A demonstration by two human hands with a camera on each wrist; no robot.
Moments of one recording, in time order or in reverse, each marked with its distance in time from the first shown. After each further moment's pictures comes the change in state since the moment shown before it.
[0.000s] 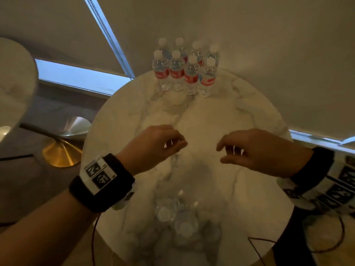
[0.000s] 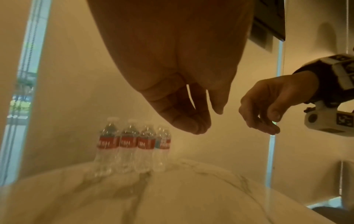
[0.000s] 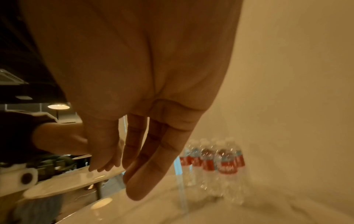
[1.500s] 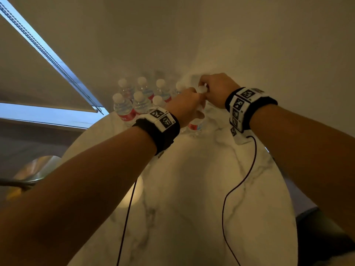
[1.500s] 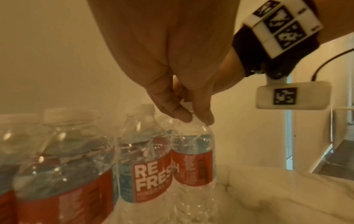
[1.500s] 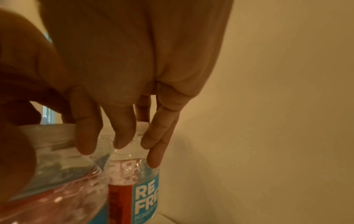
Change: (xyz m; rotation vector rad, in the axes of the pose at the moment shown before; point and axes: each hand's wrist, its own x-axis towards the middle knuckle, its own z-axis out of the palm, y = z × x) left_hand 0.302 0.013 0.010 0.142 -0.043 0.026; right_hand 0.195 0.162 -0.117 -0.026 0.449 0.375
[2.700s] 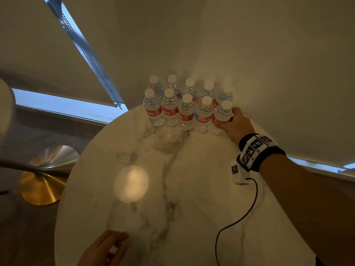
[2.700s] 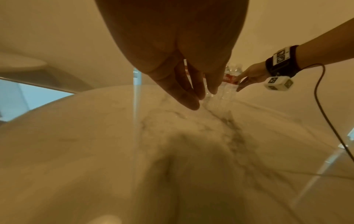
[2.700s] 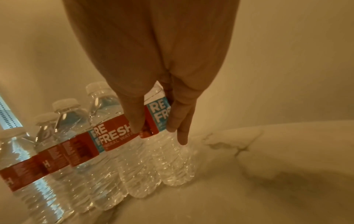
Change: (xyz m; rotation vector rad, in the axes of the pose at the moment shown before) left_hand -0.414 -0.087 0.108 -0.447 0.157 -0.606; right_hand -0.055 -0.016 0.092 0.586 0.139 0.359
